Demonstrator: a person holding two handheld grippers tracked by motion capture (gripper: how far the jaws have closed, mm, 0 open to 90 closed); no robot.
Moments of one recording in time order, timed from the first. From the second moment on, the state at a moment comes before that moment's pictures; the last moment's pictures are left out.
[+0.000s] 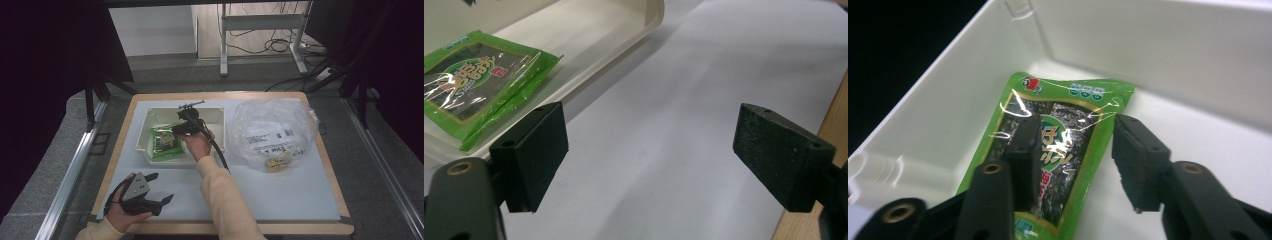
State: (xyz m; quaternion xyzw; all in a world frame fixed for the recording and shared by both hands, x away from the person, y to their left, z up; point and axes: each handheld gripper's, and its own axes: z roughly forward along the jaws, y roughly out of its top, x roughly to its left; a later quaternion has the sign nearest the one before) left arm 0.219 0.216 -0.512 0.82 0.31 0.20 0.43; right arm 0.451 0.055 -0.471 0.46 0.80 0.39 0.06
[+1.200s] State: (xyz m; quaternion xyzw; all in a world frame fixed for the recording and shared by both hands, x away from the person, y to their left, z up) left arm 0.225 0.215 -0.520 0.82 0.33 0.21 0.41; right arm 0.358 -0.081 -0.431 0.32 0.82 0.47 0.12
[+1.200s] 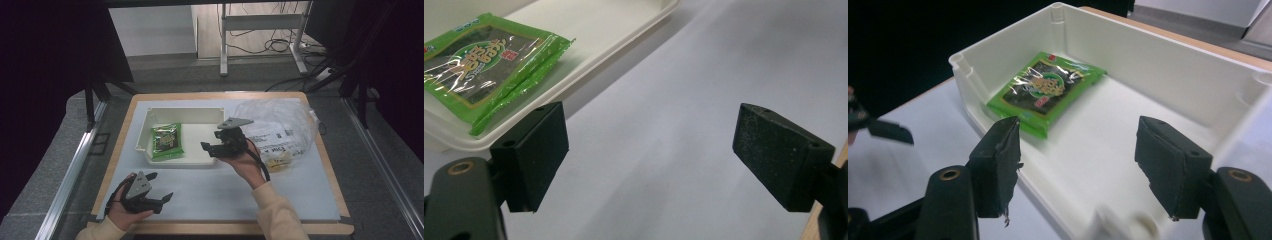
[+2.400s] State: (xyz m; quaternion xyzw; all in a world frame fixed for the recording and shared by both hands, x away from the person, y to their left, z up) left arm 0.228 0.216 -0.523 0.83 0.34 0.21 0.40; right arm 0.290 -0.182 -0.488 0.35 0.82 0.44 0.15
